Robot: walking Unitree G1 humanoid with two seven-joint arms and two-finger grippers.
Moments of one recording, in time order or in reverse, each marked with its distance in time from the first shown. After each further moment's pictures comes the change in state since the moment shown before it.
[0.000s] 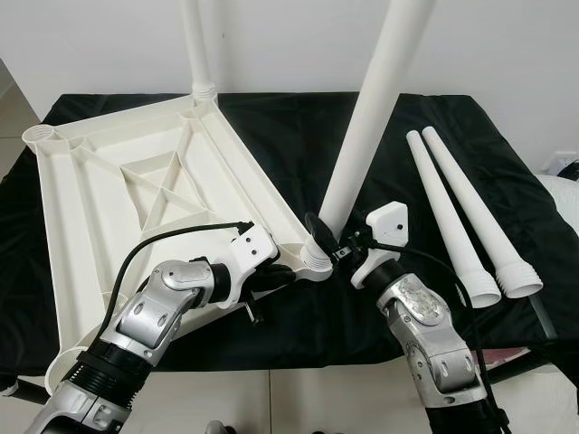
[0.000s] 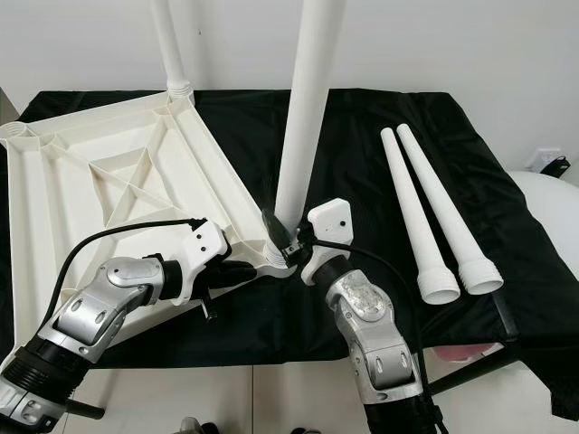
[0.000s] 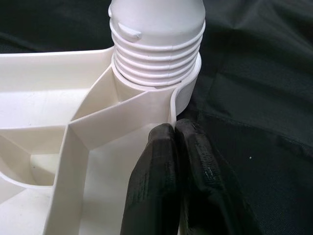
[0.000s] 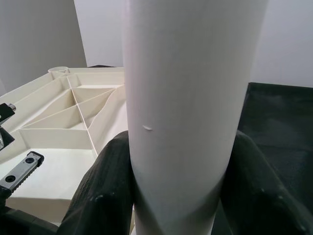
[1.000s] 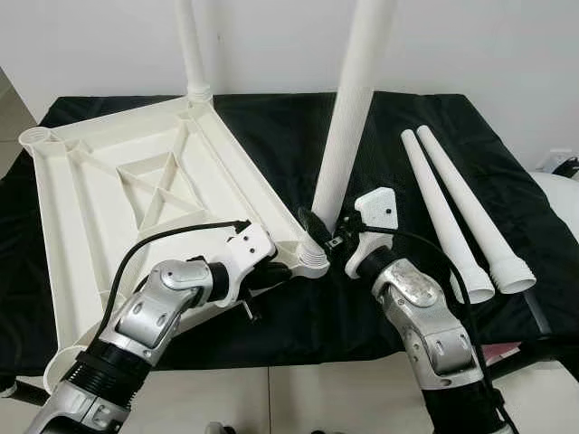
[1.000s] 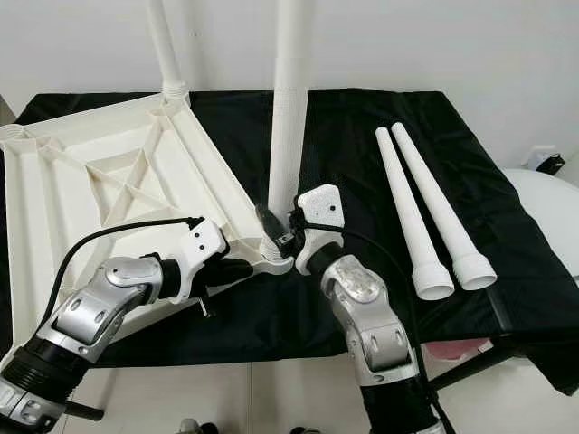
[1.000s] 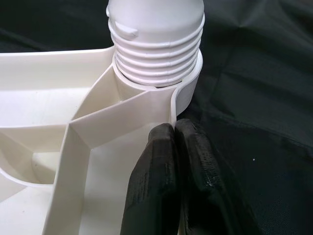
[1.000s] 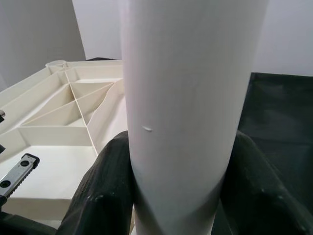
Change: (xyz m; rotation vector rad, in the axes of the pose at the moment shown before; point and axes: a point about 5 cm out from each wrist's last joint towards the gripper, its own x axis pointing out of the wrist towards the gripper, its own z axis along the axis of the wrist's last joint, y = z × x) left arm -0.001 0.001 -0.001 -0.009 0.007 0.007; right arm 0.010 0.001 0.003 0.025 0.055 0.005
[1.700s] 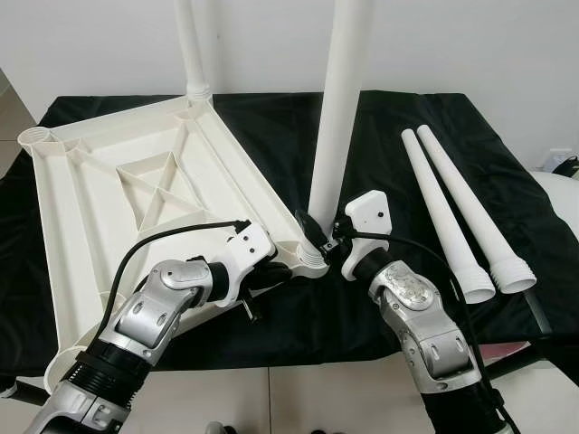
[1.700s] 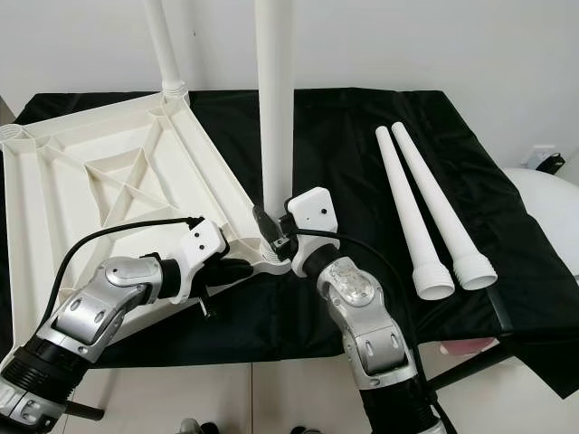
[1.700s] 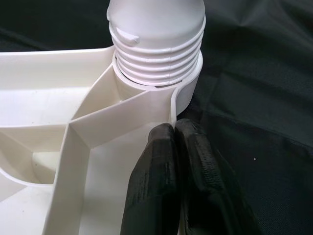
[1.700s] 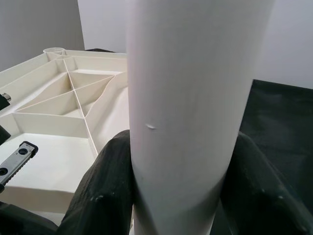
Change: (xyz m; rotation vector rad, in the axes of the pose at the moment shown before) left arm 0.000 0.000 0.000 -0.001 -0.001 0.001; right arm 0.003 0.006 0.002 -0.101 0.007 0.012
